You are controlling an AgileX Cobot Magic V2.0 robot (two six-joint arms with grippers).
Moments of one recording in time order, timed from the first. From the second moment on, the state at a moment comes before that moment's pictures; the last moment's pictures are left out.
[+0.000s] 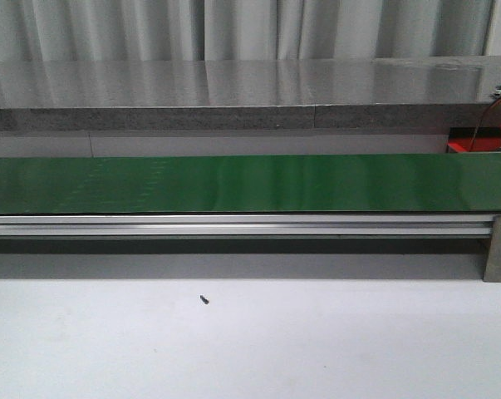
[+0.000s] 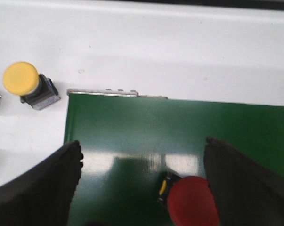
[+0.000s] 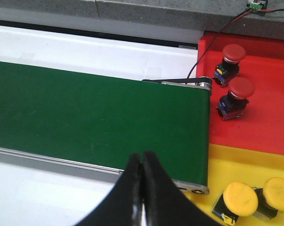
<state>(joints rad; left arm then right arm) 0.27 1.62 -1.38 -0.22 0.77 0.25 -0.10 0.84 -0.74 0.40 0.54 -0.42</state>
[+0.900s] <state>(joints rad) 0.65 1.91 -1.42 -0.22 0.54 0.25 -0.10 0.84 -0.74 0.40 0.54 -0.42</state>
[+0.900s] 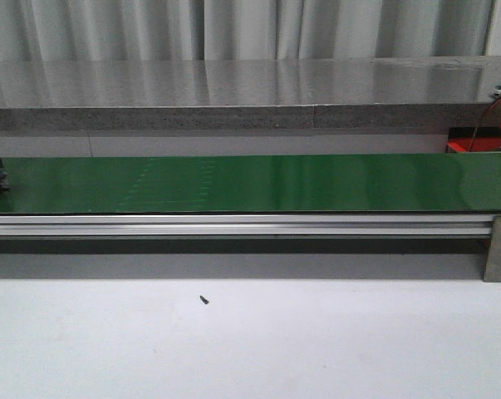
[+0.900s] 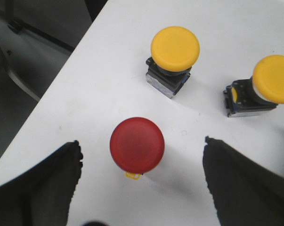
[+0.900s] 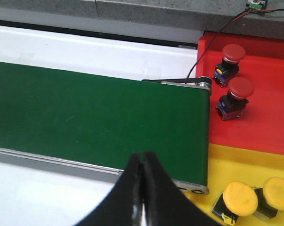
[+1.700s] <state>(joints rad) 0.65 2.10 -1.52 -0.20 0.55 0.25 -0.10 0.84 -0.74 0.40 0.54 -0.42</state>
